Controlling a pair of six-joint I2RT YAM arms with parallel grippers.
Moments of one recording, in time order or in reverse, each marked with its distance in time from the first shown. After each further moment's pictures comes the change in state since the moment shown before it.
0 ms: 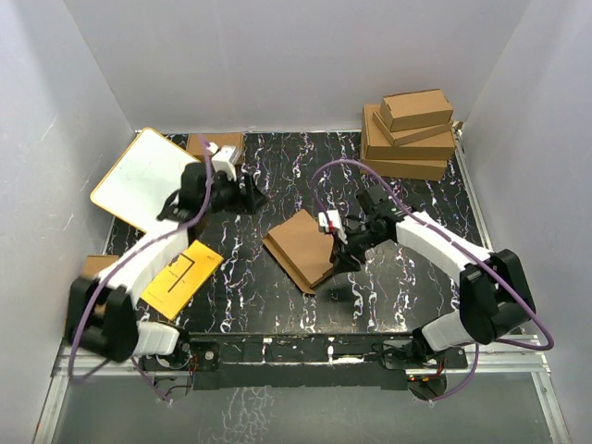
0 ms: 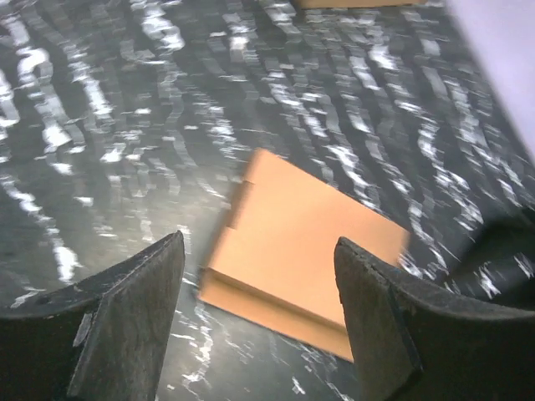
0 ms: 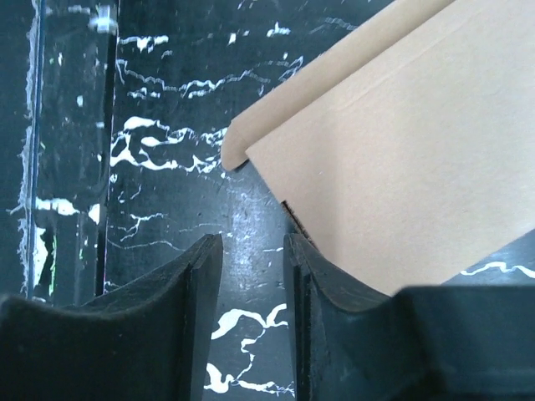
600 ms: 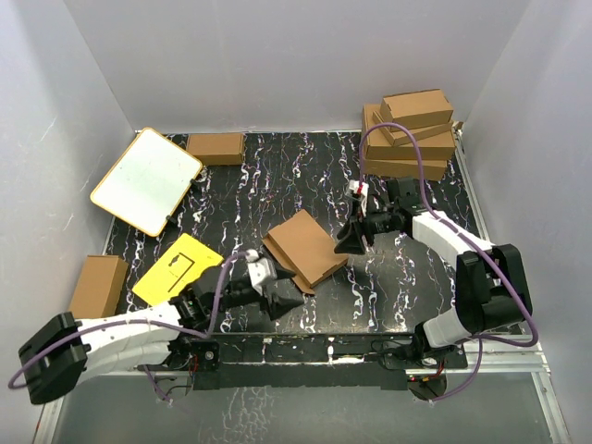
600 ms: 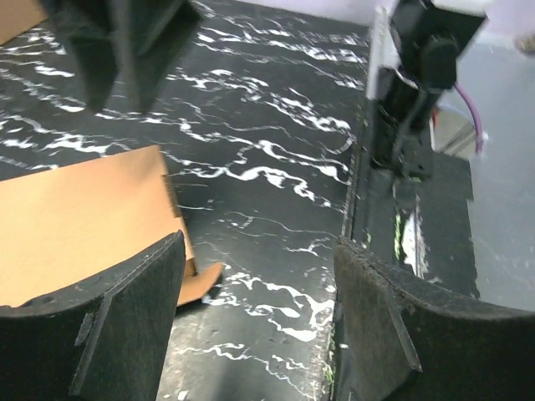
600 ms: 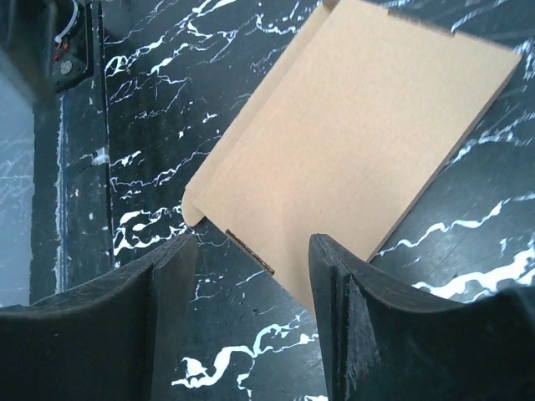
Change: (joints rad) left arm -0.633 -0.587 -0.815 0.720 0.000 0.179; right arm -0.237 0.031 -0.043 0.342 -0.246 0.394
